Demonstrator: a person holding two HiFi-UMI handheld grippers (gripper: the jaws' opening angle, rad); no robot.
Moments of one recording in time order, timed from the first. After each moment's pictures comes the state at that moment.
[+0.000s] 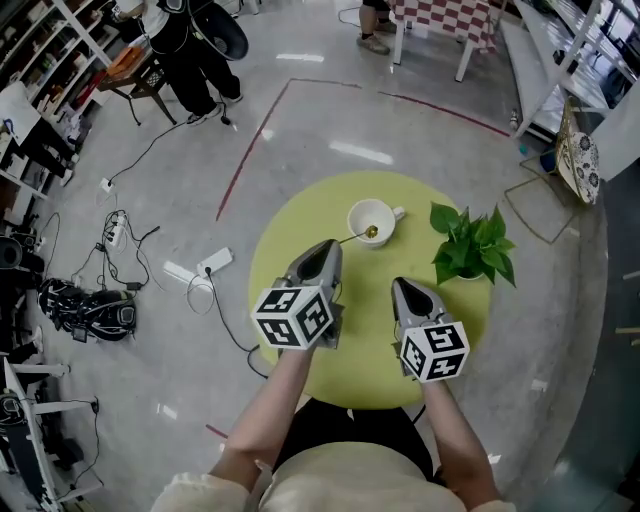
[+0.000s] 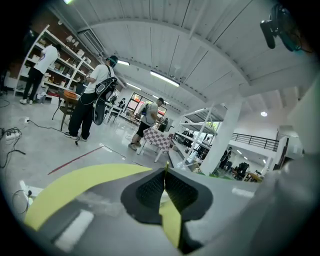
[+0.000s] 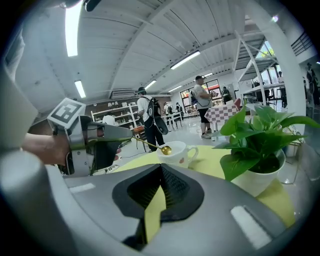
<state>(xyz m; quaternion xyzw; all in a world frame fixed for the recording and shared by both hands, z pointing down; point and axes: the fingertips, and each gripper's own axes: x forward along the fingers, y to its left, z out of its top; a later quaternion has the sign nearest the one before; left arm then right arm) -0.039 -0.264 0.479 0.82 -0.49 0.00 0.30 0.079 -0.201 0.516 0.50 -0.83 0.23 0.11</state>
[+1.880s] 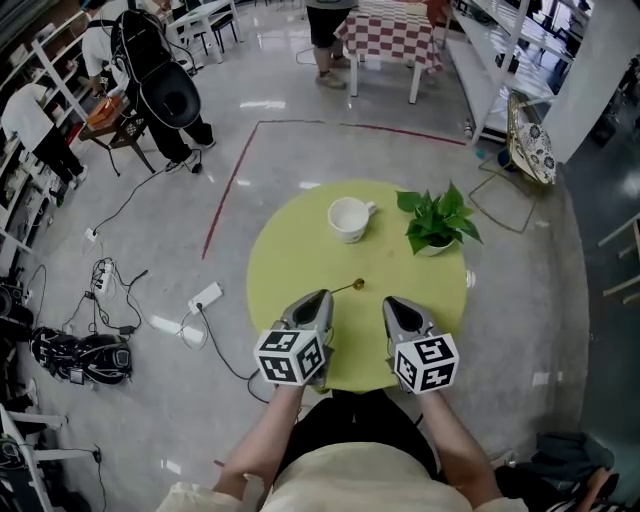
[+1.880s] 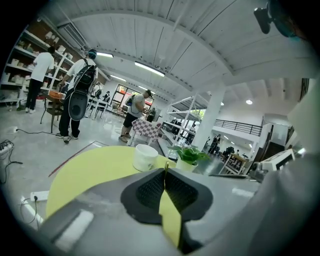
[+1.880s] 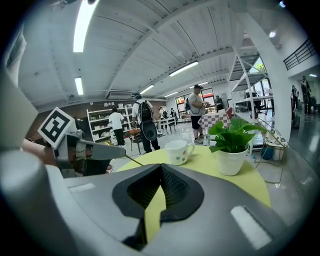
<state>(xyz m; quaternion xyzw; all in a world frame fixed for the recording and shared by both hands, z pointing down) -0.044 -0.130 0.489 0.86 -0.42 0.07 0.28 0.071 -0.094 0.488 0.55 -0.81 0.20 0.10</state>
